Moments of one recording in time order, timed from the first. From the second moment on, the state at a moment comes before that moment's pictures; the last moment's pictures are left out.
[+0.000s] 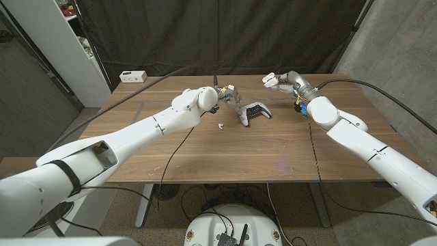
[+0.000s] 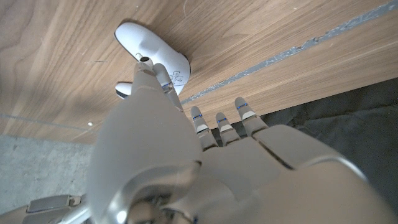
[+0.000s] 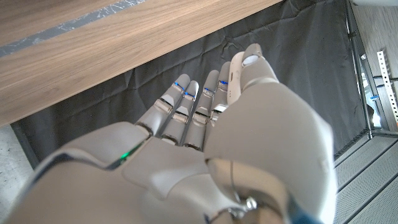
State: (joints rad) left arm 0.30 0.54 1.03 -1.71 0.57 0.54 -0.39; left_hand 1.21 0.15 -0.09 0.05 0.25 1.08 -0.11 0.26 0.28 0.23 -0.14 0.23 0.24 0.04 -0.04 0.18 0.19 0.09 0.15 0.21 0.19; right arm -0.79 -0.77 -0.46 -1.77 0.07 -0.15 -0.19; right_hand 1.16 0.10 0.18 -0.15 0.18 1.04 0.06 0.31 0.19 0.72 -0.10 0.42 0.41 0.50 -0.05 0.33 0.30 0.49 -0.02 0.21 0.18
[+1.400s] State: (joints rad) left arm 0.19 0.44 1.18 -1.57 0.75 0.66 -0.61; left_hand 1.12 0.11 -0.13 0.07 0.23 0.89 -0.06 0.18 0.27 0.17 -0.09 0.22 0.21 -0.02 -0.02 0.19 0.18 0.05 0.13 0.21 0.19; right arm -0.75 -0.77 -0.47 -1.70 0.10 -0.15 -0.17; right_hand 1.16 0.10 0.18 -0.15 0.18 1.04 0.06 0.30 0.19 0.72 -0.10 0.41 0.41 0.50 -0.05 0.33 0.30 0.49 -0.02 0.21 0.18
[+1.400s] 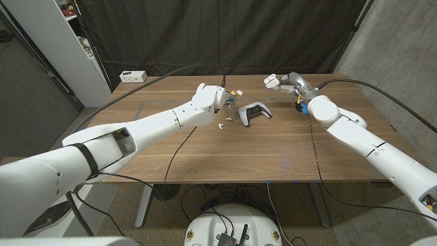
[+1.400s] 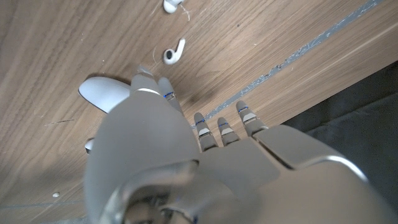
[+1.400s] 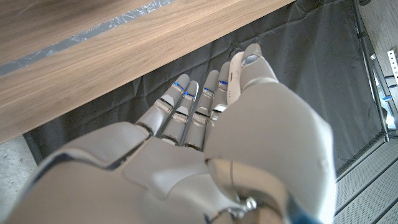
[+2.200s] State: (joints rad) left arm 0.46 0.51 0.90 -1.74 0.59 0.50 -0.11; left_hand 1.03 0.11 -0.16 0.10 0.23 0.93 -0.05 0.20 0.24 0.31 -0.11 0.27 0.22 0.17 -0.04 0.23 0.18 0.16 0.11 0.24 0.19; right arm -0.79 -0.77 -0.45 -1.72 0.12 -0.12 -0.19; right_hand 1.16 0.10 0.18 -0.15 0.18 1.04 0.06 0.30 0.19 0.70 -0.11 0.41 0.42 0.50 -0.05 0.33 0.31 0.49 -0.02 0.21 0.18
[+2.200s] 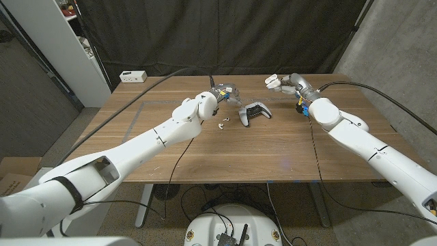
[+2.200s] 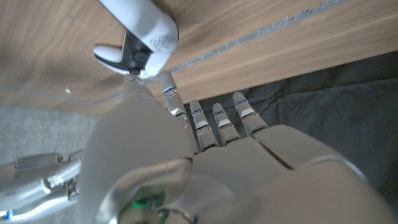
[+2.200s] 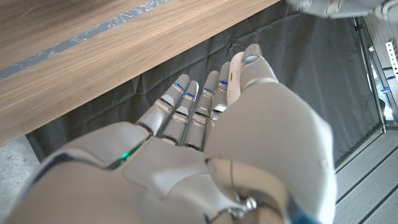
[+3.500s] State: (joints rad) left arm 0.46 0.40 0.86 -1.53 0.44 0.23 0.23; left_hand 1.01 0.11 -0.18 0.09 0.24 0.49 -0.16 0.16 0.20 0.17 -0.04 0.22 0.23 0.09 -0.03 0.19 0.19 0.16 0.11 0.24 0.20; right arm -0.83 -0.79 -0.43 -1.76 0.12 -0.07 -0.20; right_hand 1.15 0.10 0.18 -0.15 0.18 1.03 0.05 0.30 0.19 0.70 -0.10 0.41 0.42 0.50 -0.05 0.33 0.31 0.48 -0.01 0.21 0.18
